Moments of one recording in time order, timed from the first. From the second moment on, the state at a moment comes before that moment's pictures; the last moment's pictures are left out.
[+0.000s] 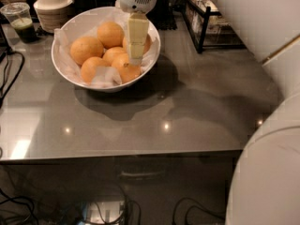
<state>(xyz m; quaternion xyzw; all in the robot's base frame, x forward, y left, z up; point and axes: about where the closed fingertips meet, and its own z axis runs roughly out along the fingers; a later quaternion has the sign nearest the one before) 0.606 0.041 0.982 -0.78 0.60 -0.01 0.18</state>
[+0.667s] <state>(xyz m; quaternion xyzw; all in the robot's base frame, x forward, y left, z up) 0.614 0.046 0.984 -0.77 0.60 -0.01 0.20</state>
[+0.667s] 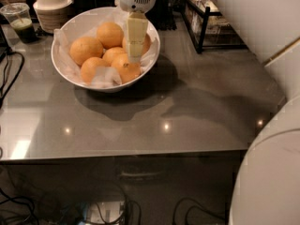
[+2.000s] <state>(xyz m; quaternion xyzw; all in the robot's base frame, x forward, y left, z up) 0.661 0.037 1.015 -0.77 0.57 0.01 0.28</state>
